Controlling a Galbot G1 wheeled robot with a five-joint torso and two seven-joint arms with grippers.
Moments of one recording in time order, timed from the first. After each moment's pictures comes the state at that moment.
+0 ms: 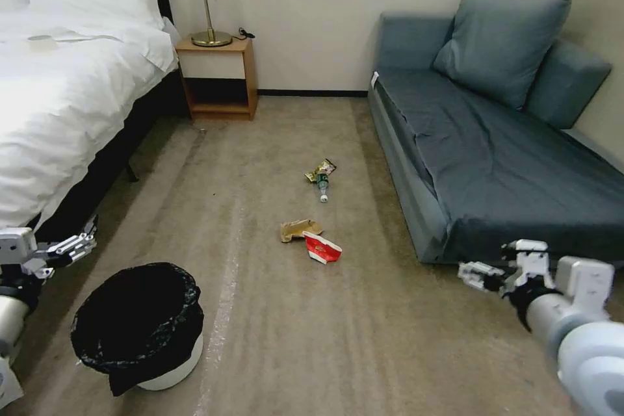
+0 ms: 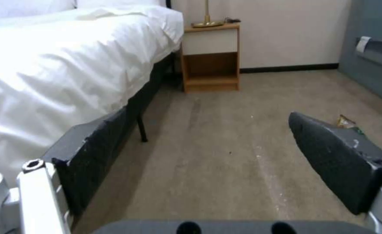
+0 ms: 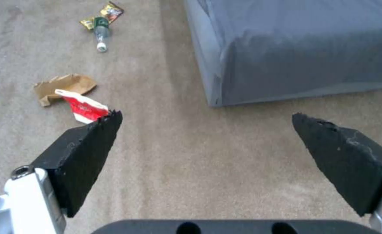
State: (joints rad) left arm 1.70 -0.97 -1.12 -2.07 -0.66 0.15 0.03; right arm -1.61 0.76 0.70 2.50 1.28 -0.65 0.92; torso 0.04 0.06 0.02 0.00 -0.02
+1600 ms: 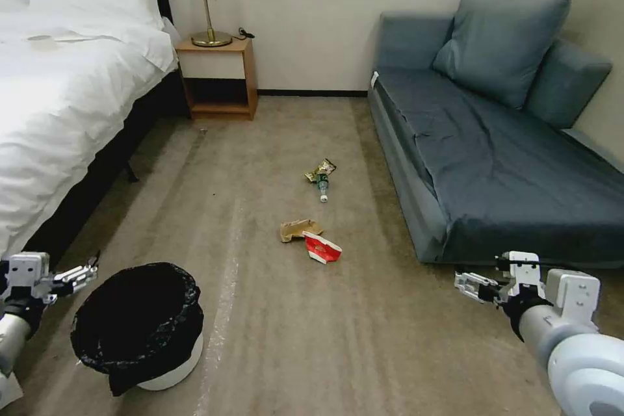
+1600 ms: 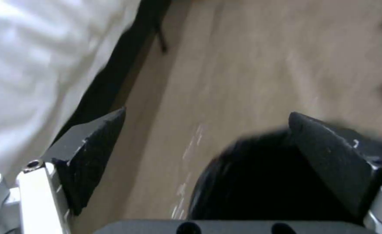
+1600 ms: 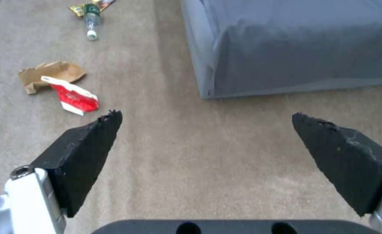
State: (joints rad) left arm 1.86 -0.88 -1.13 -2.12 -0.68 0.48 -0.15; right arm -1.65 0.76 0.68 2.50 1.21 -0.65 0.92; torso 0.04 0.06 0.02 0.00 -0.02
